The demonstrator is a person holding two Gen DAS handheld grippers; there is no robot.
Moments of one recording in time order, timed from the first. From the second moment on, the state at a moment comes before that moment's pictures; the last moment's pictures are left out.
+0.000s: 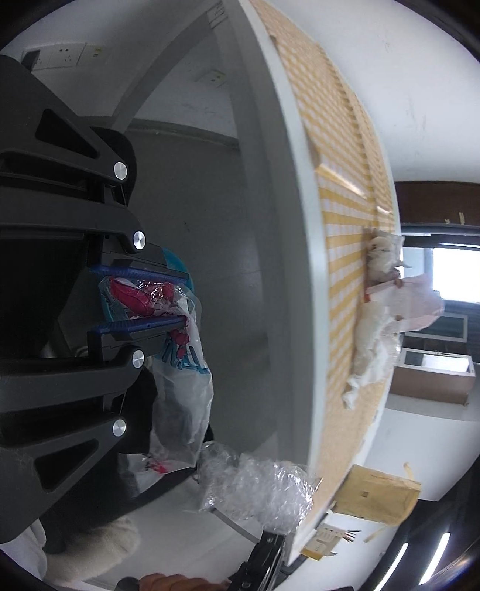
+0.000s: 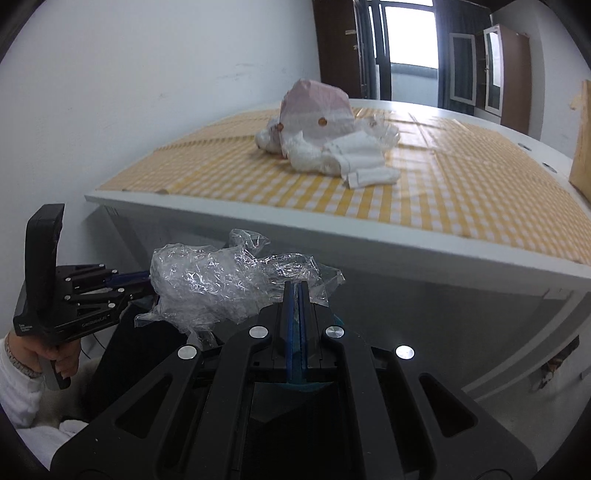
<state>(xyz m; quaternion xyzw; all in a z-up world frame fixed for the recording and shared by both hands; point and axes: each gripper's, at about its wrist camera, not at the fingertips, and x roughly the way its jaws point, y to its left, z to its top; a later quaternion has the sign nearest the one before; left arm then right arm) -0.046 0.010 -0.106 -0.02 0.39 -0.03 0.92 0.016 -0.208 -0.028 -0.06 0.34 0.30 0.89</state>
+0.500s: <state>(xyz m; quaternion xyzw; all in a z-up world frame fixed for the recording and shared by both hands) 0.016 0.020 -0.195 0.01 0.47 0.00 0.88 0.054 -0.189 -0.114 -0.05 0.41 0.27 0.87</state>
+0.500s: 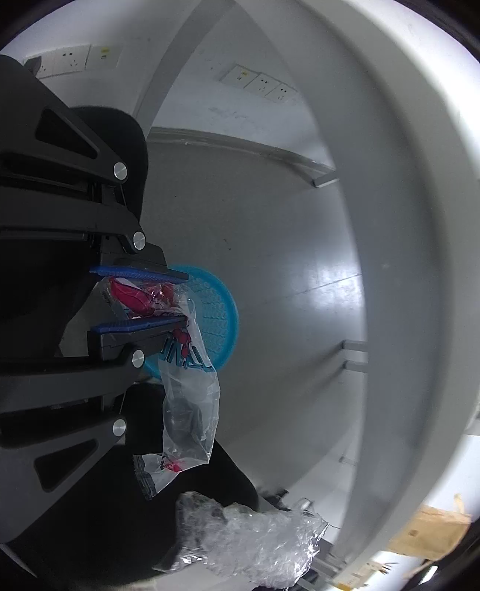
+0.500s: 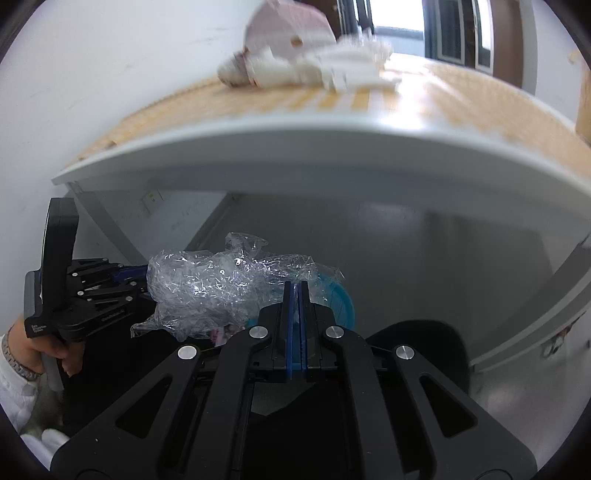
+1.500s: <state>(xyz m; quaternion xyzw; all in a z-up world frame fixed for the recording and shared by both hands) 0.157 0.051 -0.362 -0.05 0.63 0.09 0.77 0.186 -0.129 -0.308 -0.05 0.59 0.17 0.78</state>
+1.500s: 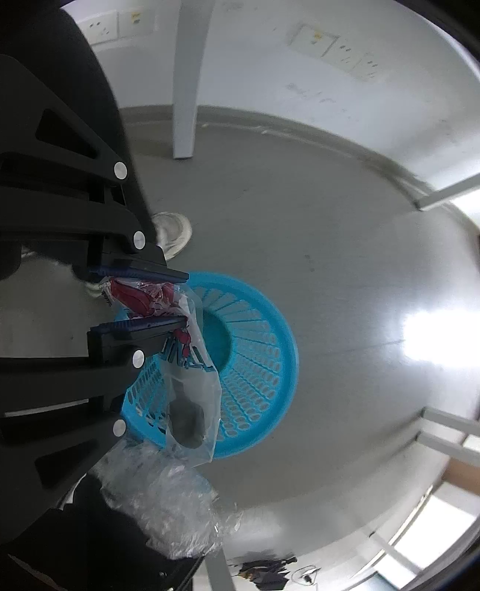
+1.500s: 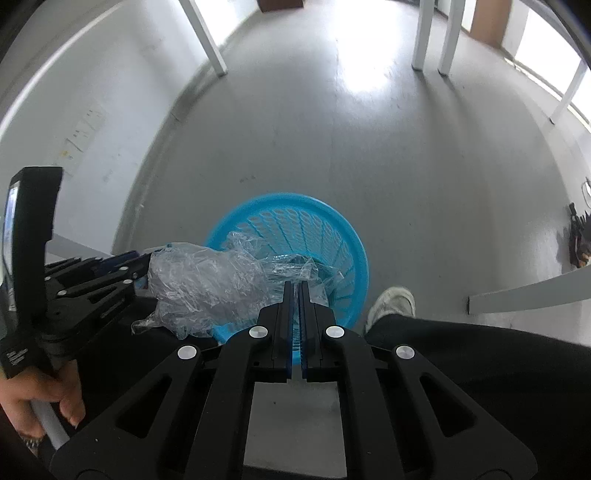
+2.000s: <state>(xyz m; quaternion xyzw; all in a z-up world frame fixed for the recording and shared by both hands) 0.178 0.055 -0.384 -0.09 0.65 0.09 0.75 0.220 -0.125 -0.366 -0.03 0.64 0.14 0.75</state>
